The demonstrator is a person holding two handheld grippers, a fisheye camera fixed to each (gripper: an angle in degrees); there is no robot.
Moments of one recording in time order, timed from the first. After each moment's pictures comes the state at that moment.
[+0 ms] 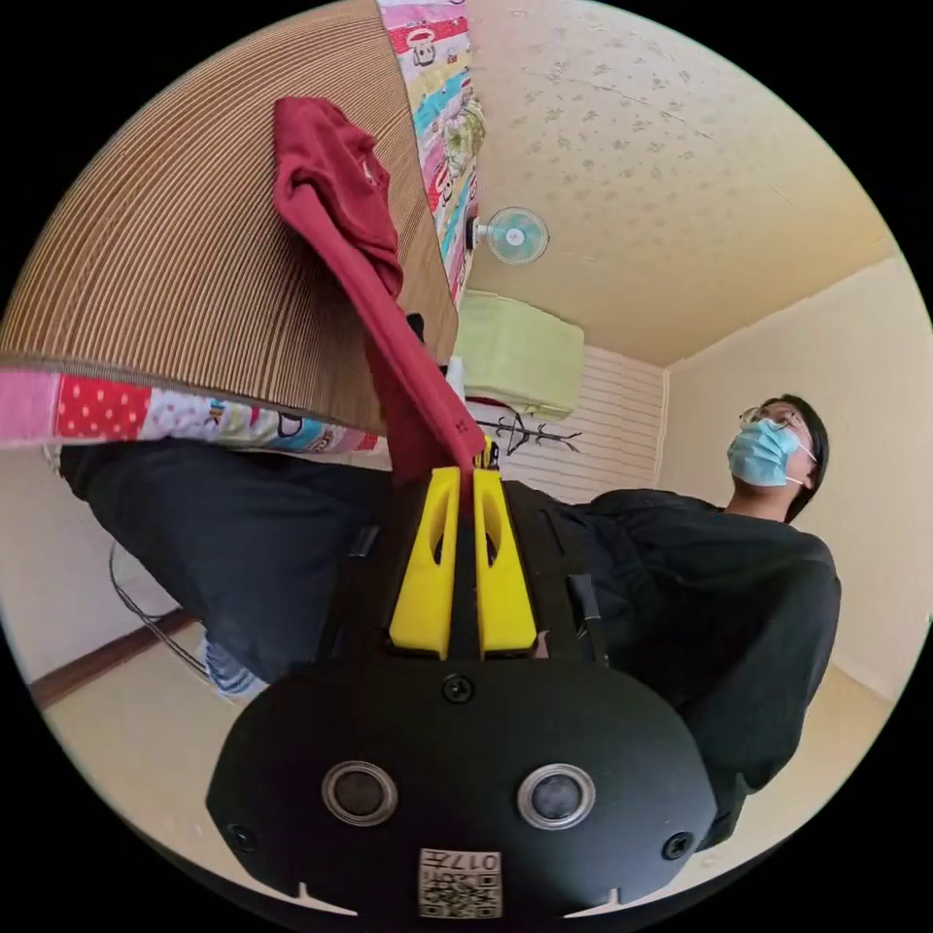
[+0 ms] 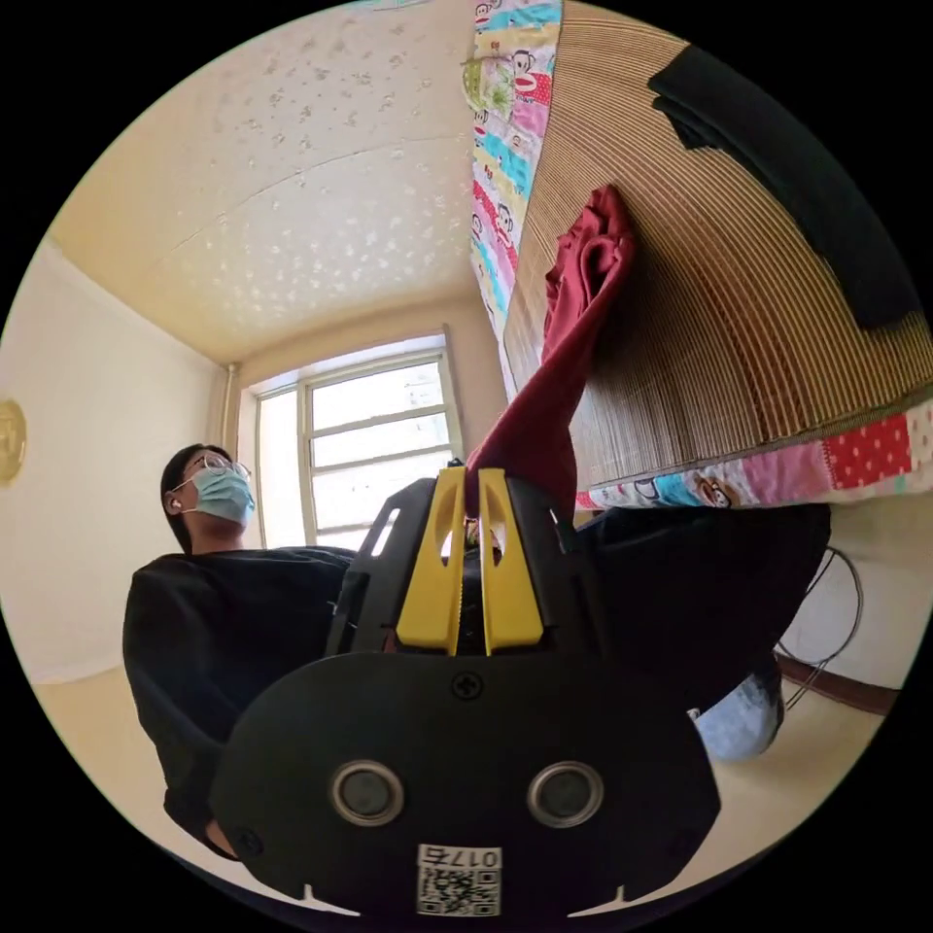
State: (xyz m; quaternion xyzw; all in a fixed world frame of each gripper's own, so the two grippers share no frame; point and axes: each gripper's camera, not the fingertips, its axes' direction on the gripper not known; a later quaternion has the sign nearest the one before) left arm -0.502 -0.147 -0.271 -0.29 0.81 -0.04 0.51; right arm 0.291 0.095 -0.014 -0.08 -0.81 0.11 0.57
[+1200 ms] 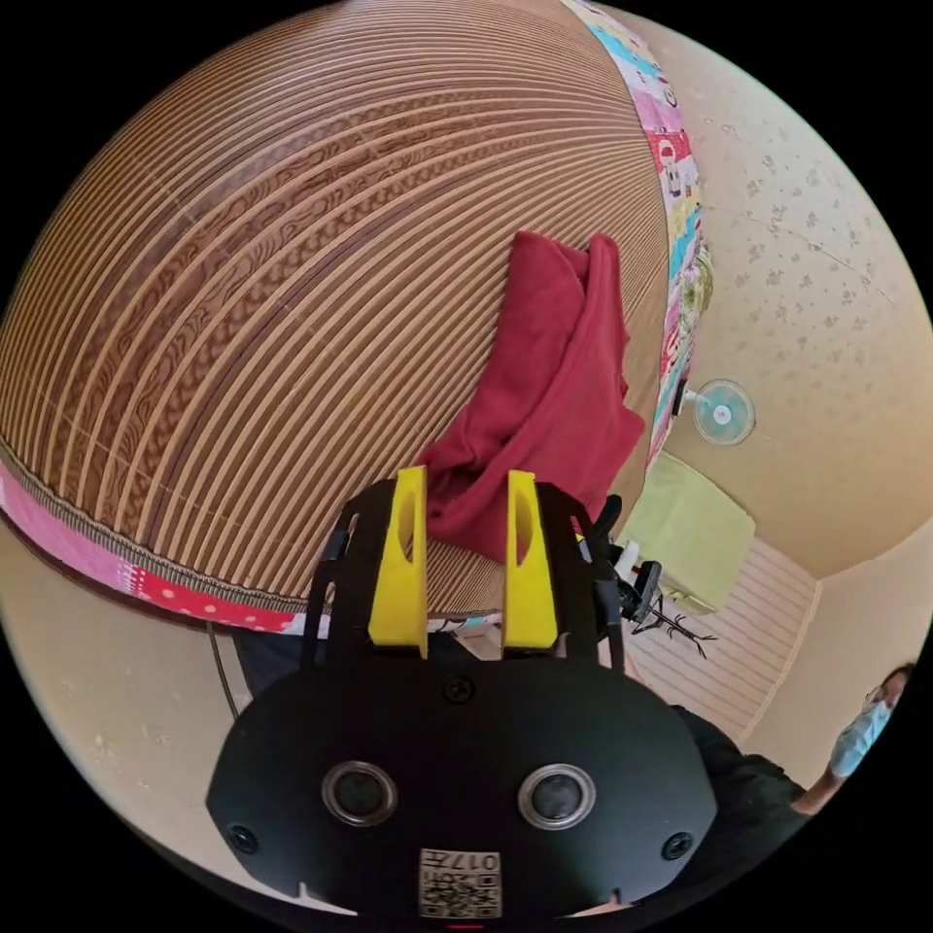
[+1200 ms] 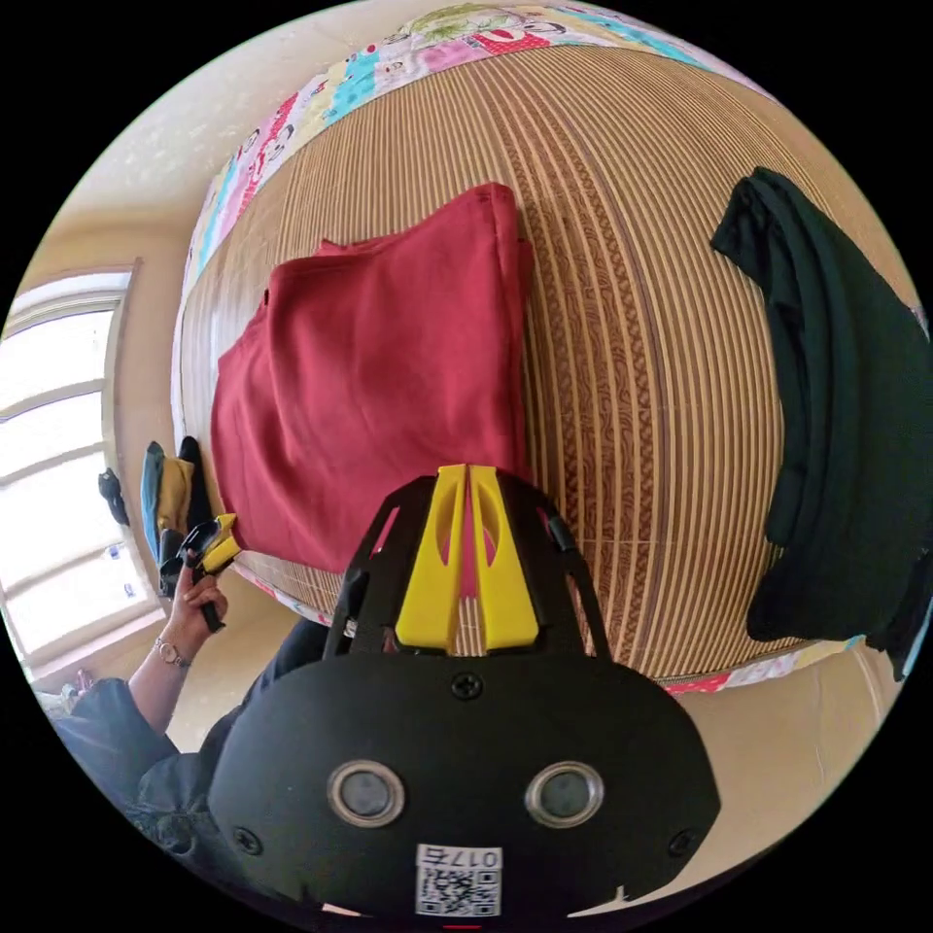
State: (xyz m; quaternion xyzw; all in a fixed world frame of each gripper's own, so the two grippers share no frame) left arm -0.306 -0.267 0.011 -0.34 0.54 -0.17 0.75; right arm 0.041 -0.120 0.152 -0.15 -0.39 -0.01 0.91
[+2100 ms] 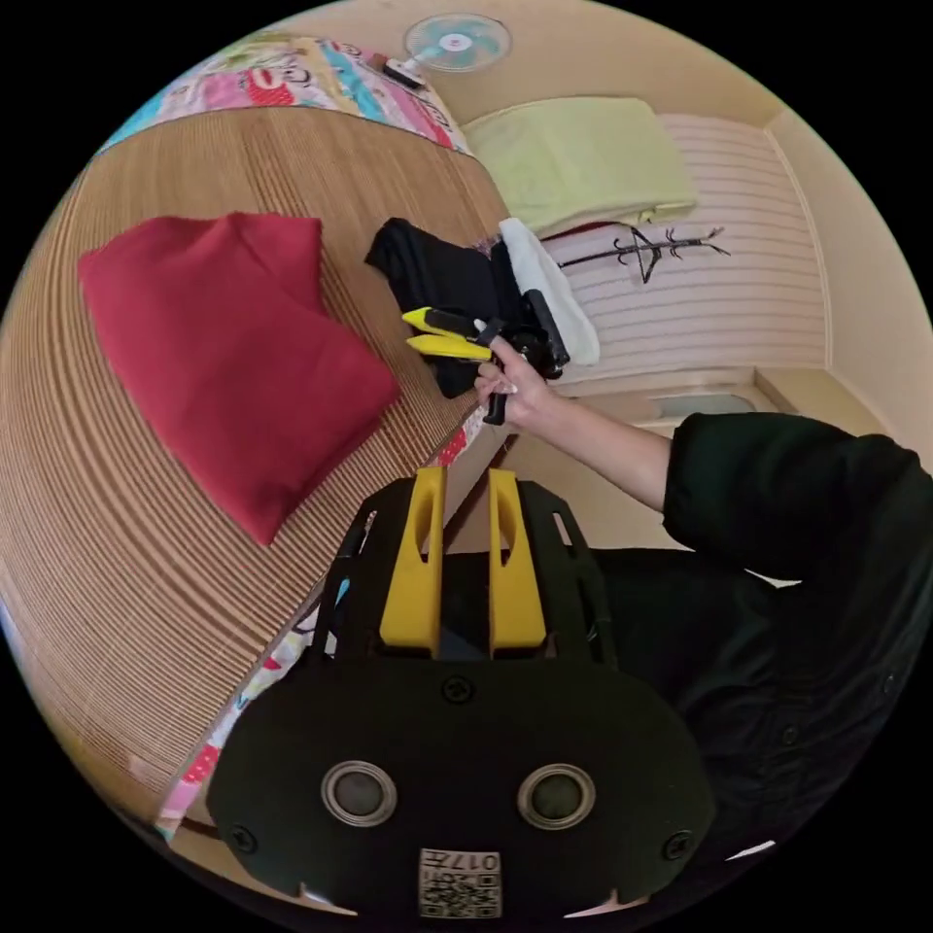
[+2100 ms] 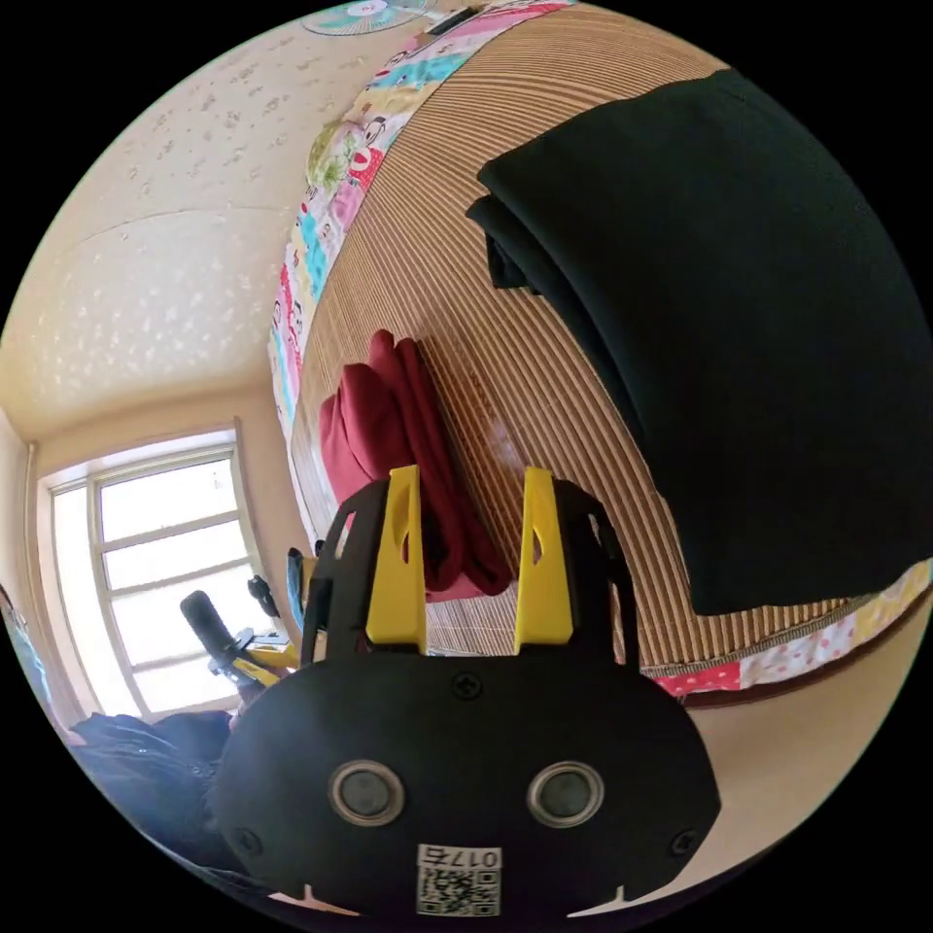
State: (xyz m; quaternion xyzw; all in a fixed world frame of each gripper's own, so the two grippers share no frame) left arm 0.010 -0.155 -0.256 -0.27 0.62 0.34 0.66; right arm 0.183 -0.072 0.279 -0.08 -0.57 0.16 0.80
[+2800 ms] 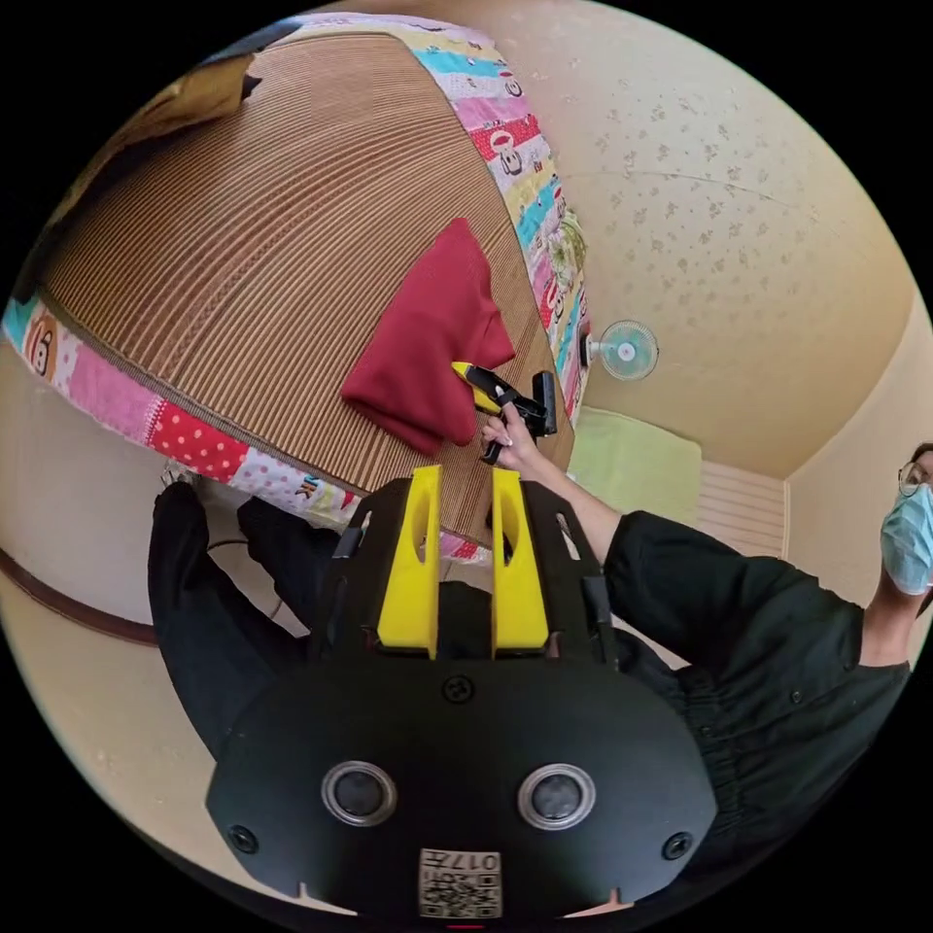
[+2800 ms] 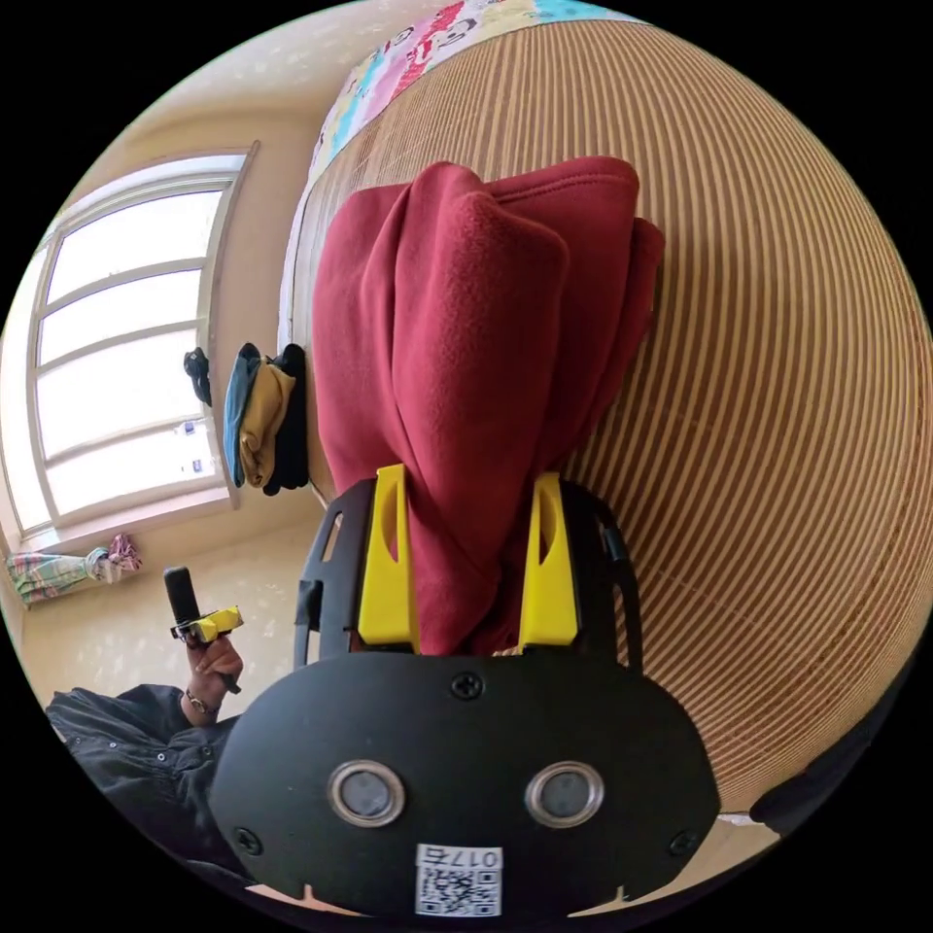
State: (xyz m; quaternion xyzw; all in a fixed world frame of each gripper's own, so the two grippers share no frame) left arm -0.298 -0.052 -0.185 -0.23 0.64 -0.15 0.72; right arm -0.193 -0.163 0.242 -0.18 -0.50 -0.20 0.83
